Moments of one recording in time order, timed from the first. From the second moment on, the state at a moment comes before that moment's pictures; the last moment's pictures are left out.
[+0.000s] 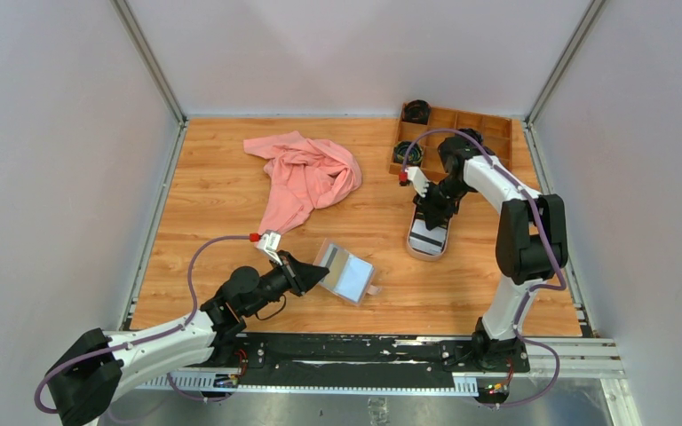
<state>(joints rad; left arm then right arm) -0.86 0.72 0.01 0.62 -0.01 -0.84 0.18 1.82 1.38 -1.02 -0.47 -0.98</state>
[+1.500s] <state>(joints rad) -0.86 0.72 0.01 0.62 -0.01 -0.84 0.04 1.64 1.37 -1.06 -0.71 -0.98</state>
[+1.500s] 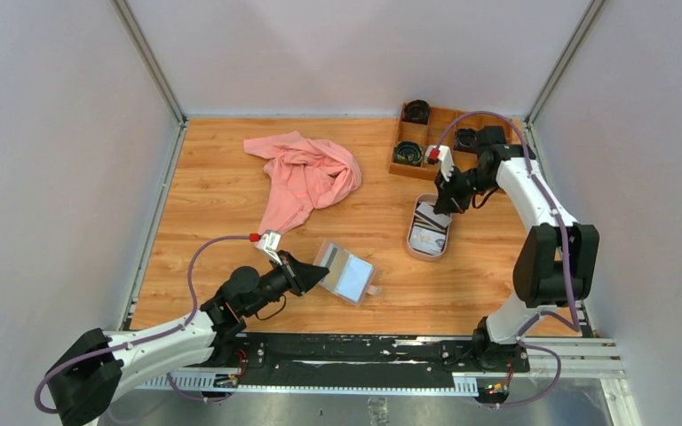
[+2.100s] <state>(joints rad) -0.86 0.73 0.02 0.63 -0.04 -0.86 0.03 1.34 1.08 -0.87 -1.16 -0.67</state>
